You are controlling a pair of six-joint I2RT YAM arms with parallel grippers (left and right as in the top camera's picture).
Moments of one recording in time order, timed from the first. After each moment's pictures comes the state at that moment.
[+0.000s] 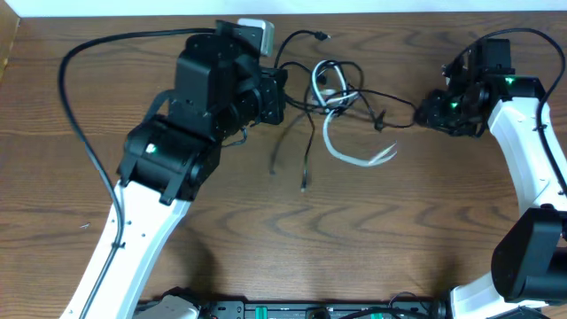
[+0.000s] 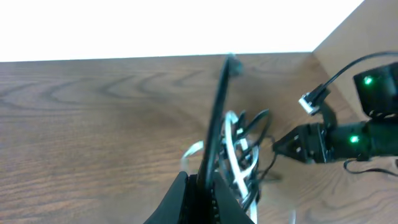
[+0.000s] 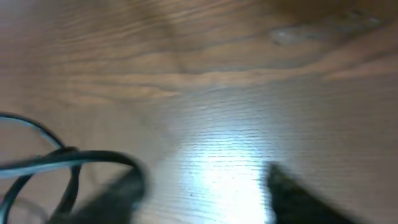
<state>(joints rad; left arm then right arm) -0.43 1.34 1.56 -0.75 0.15 -0.32 -0.05 1.73 1.41 -0.93 -0.29 0.18</state>
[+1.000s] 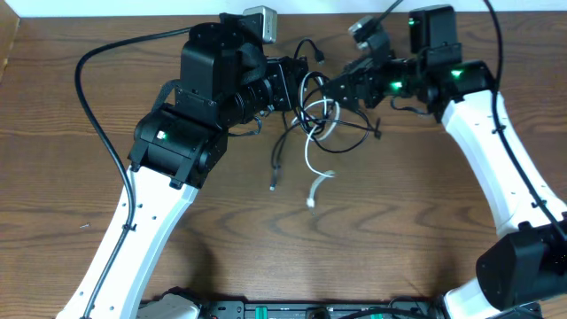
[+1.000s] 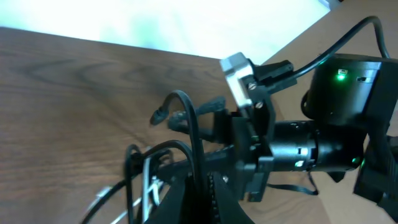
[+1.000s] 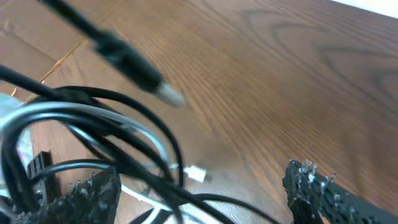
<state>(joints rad) -0.43 1.39 1.56 -0.64 0.34 -0.55 0.25 1.73 1.57 -0.65 -0.75 -0.12</state>
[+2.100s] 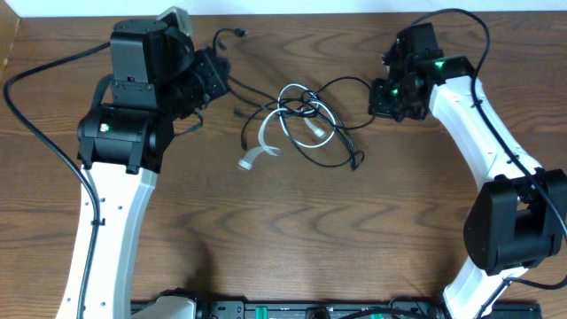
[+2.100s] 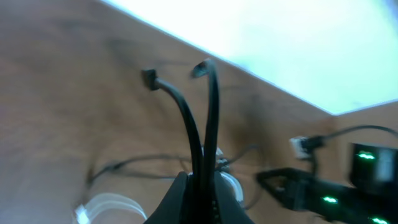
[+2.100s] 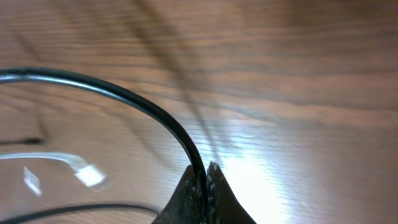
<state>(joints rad) -0.13 1.38 1.56 -0.82 0.26 -0.59 0.20 1.90 1.58 -0.90 -0.23 0.32</state>
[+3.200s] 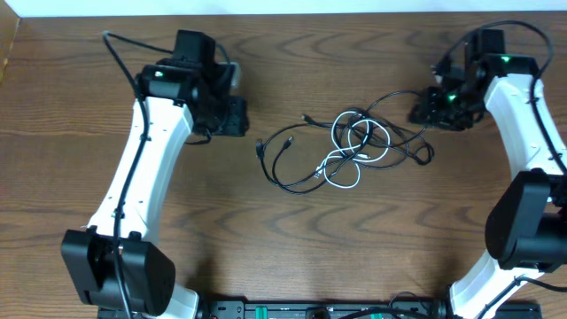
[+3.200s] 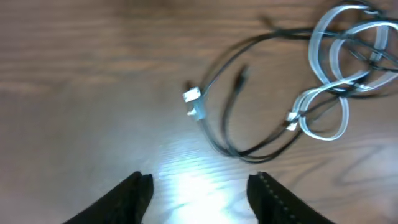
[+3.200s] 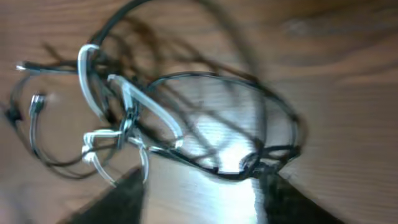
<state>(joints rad) -0.18 1.69 1.56 -1.14 0.23 -0.04 -0.05 1.90 1.58 -1.09 -0.35 0.06</state>
